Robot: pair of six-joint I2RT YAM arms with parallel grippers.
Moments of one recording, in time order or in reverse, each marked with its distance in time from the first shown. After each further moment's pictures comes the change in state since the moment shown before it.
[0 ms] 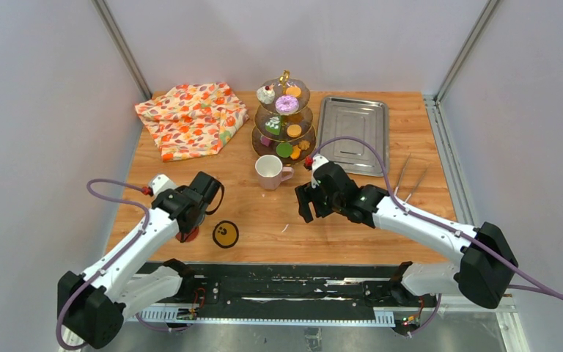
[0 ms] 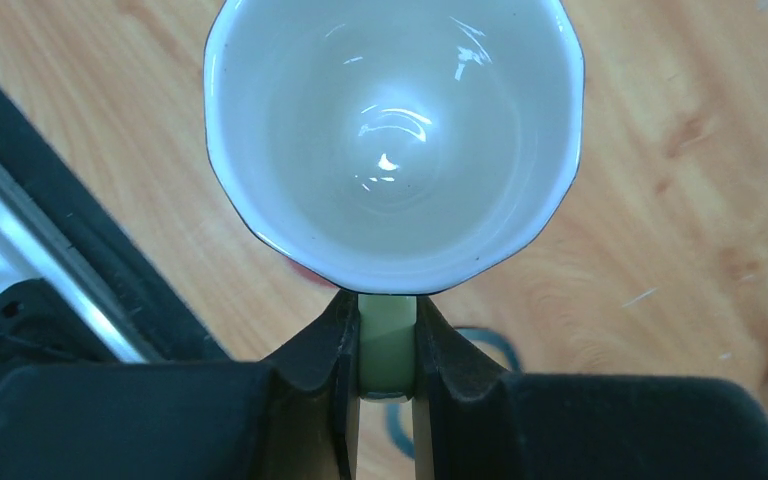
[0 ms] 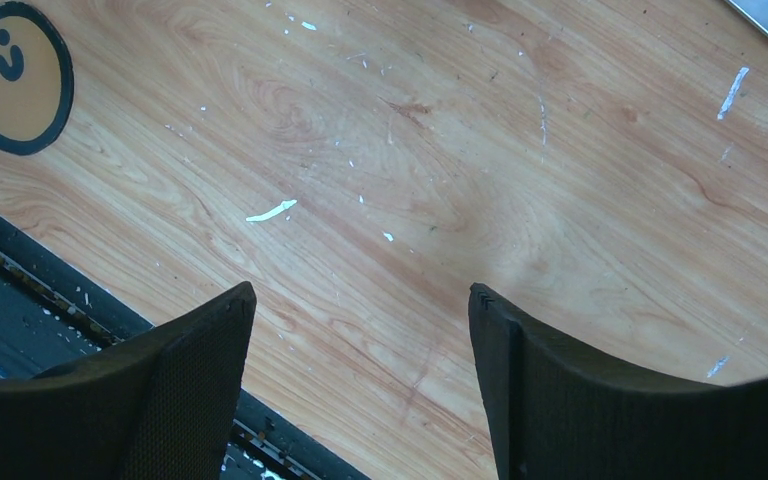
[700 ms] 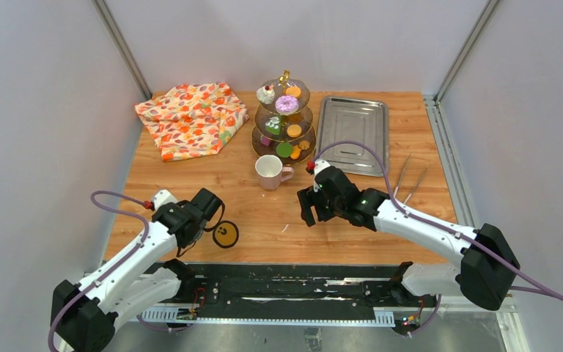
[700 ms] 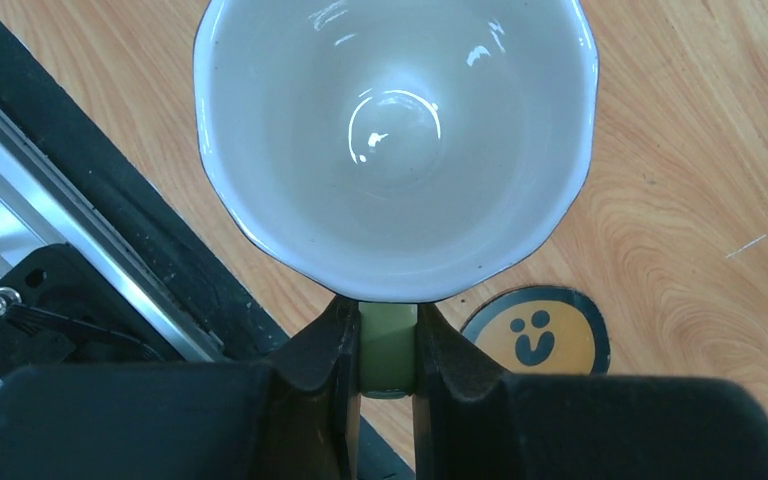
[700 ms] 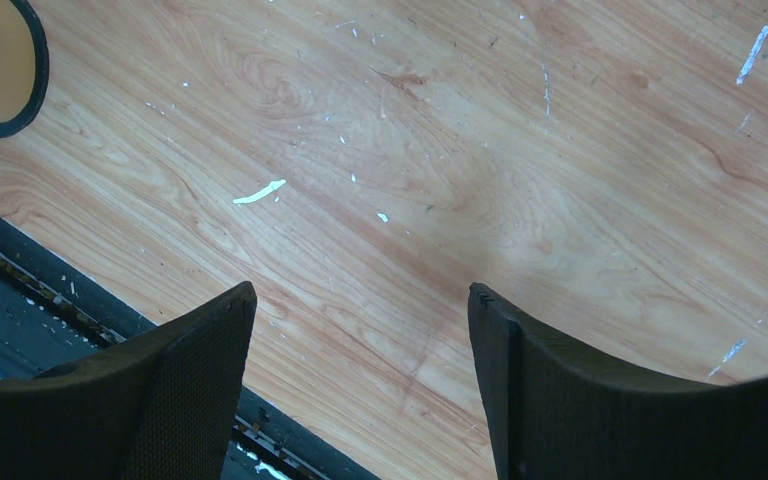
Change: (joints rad) left arm -0.071 -0.116 -0.144 -0.076 0.084 -0.040; right arm 0.000 -0.016 -0.051 0.010 -0.003 0.016
